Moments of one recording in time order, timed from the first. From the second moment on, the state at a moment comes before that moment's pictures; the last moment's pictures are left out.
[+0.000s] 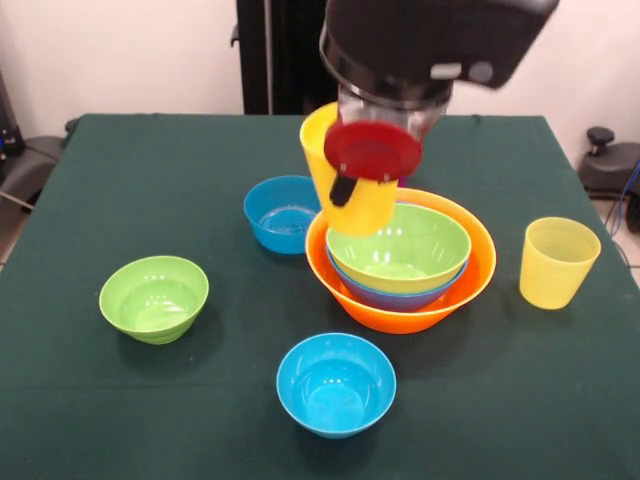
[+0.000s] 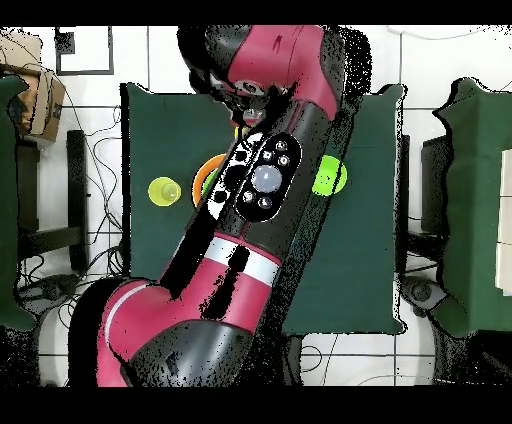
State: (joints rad) arm -0.01 -0.05 -0.87 0.55 0.62 1.41 3.07
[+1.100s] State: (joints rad) arm 0.00 0.05 -0.90 0.54 0.63 1.35 3.17
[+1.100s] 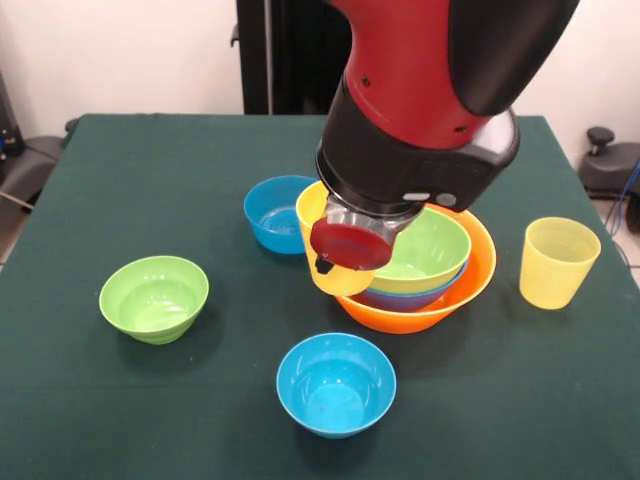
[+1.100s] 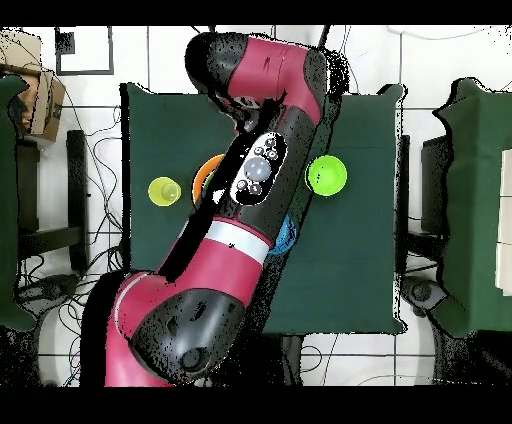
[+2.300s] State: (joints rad) arm 0.03 -0.05 -0.90 0.56 0.65 1.36 3.17
